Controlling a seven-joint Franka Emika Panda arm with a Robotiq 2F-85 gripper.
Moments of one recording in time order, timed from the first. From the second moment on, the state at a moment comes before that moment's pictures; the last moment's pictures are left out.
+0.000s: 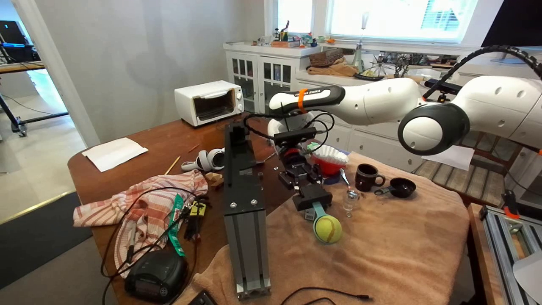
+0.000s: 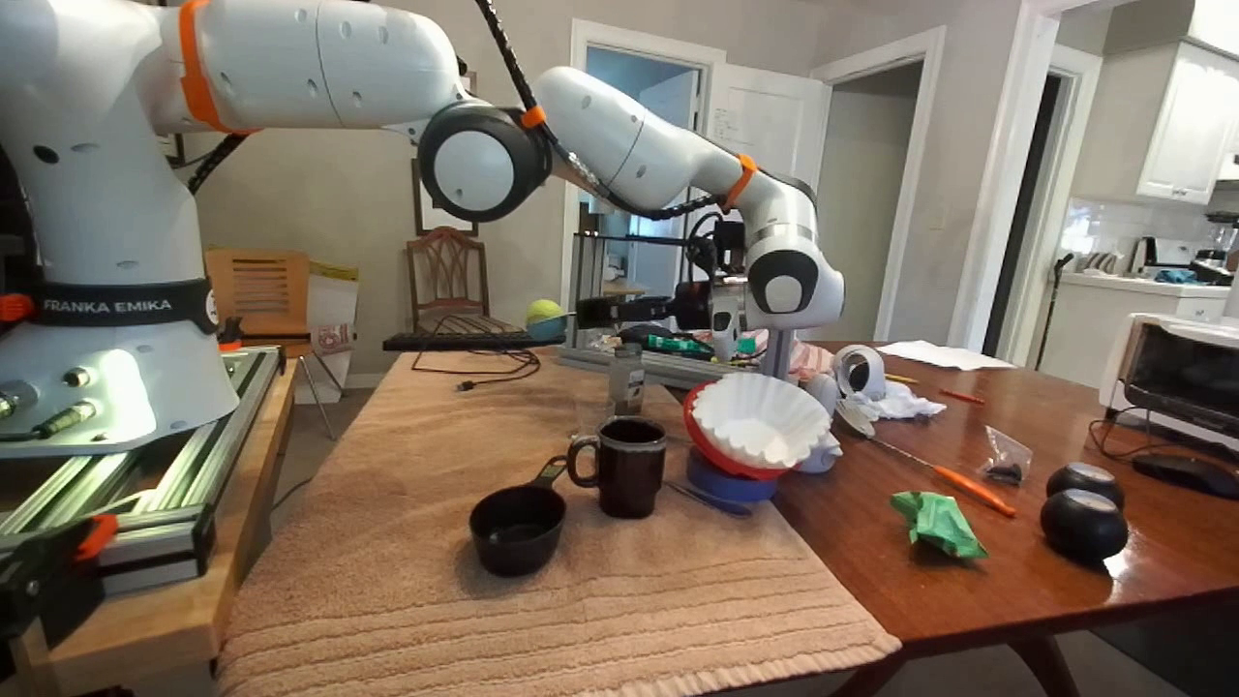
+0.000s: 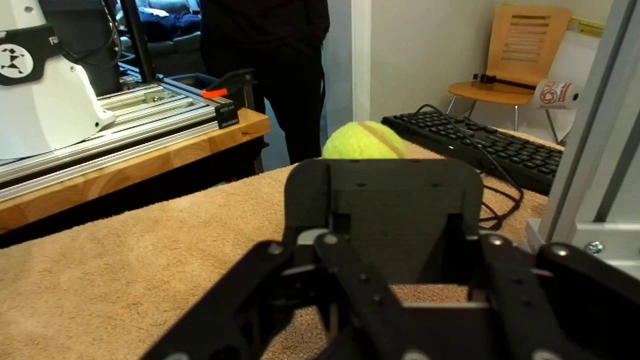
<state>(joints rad) -0.26 1.47 0.18 -0.53 0.60 0.84 0.81</state>
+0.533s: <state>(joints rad) -0.27 1.41 0.22 -0.54 0.48 0.84 0.79</state>
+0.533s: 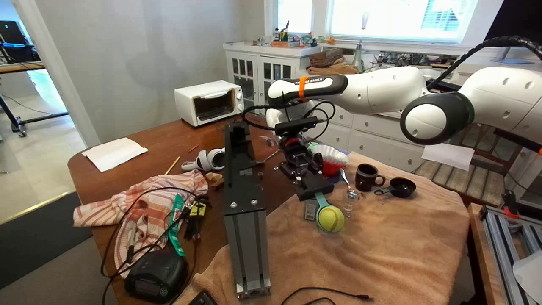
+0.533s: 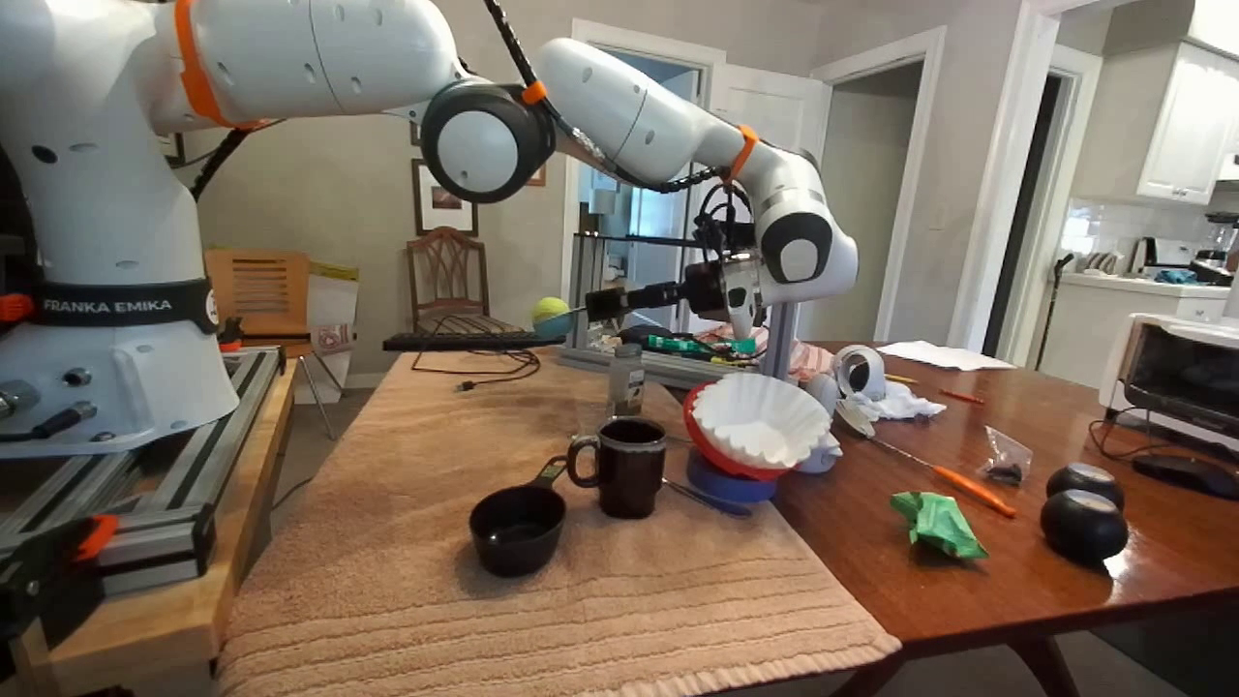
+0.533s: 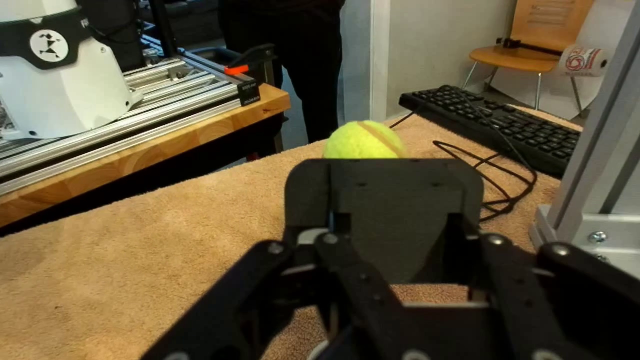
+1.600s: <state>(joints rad) -0.44 1.39 0.30 -0.65 0.52 0.84 0.85</state>
